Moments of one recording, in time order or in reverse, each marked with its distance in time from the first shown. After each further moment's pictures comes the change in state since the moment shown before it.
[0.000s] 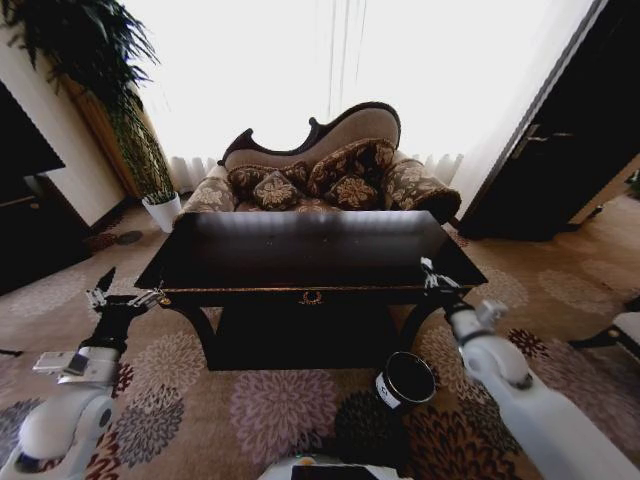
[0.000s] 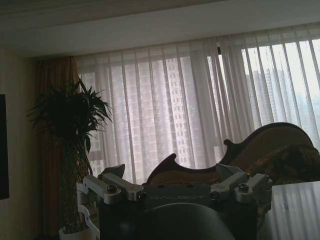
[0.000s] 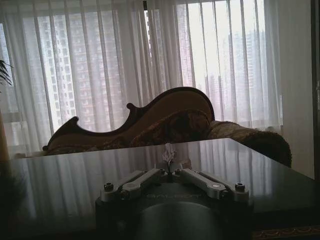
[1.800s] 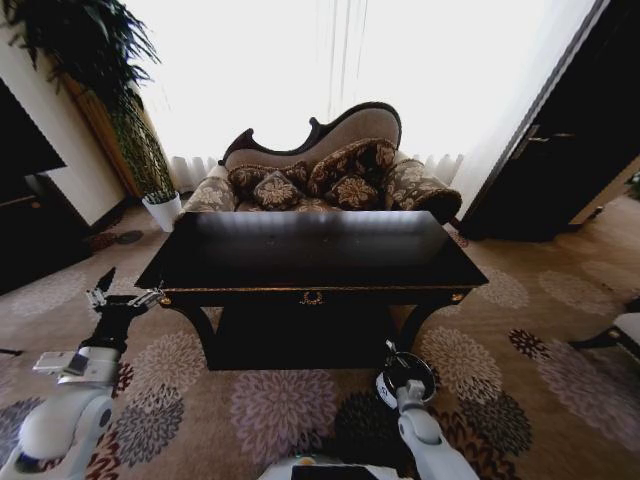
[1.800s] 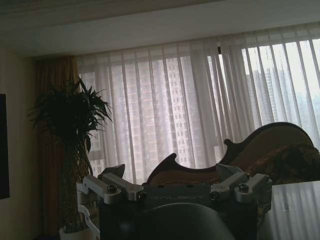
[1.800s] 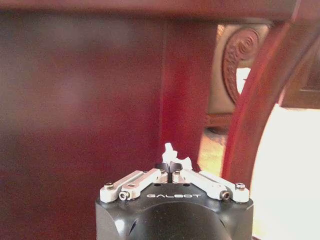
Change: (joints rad) left arm 0.000 0.000 0.000 0.000 0.000 0.000 0.000; right arm 0.179 0.382 -0.229 -0.855 -0.456 0.284 -0.083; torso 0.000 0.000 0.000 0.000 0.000
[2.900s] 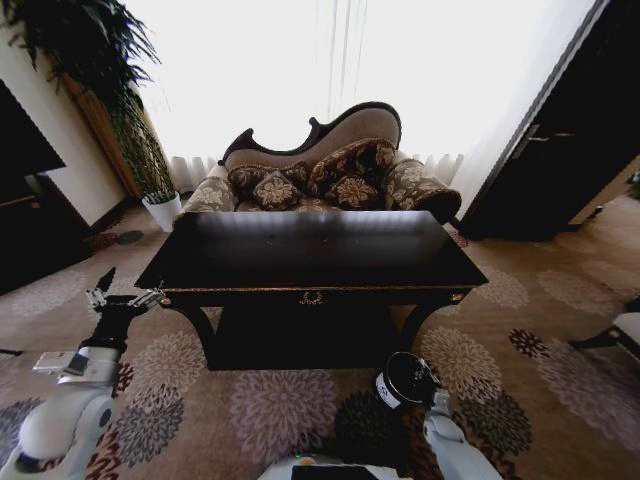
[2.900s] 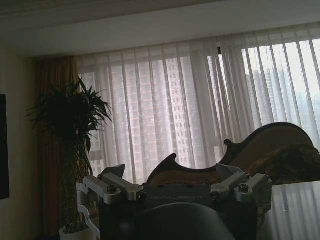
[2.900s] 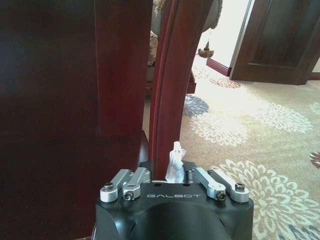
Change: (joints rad) left arm 0.000 0.000 0.000 0.000 0.000 0.000 0.000; right arm 0.135 -0.045 0.047 -0.385 0.068 0.119 -0.033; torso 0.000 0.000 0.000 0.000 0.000
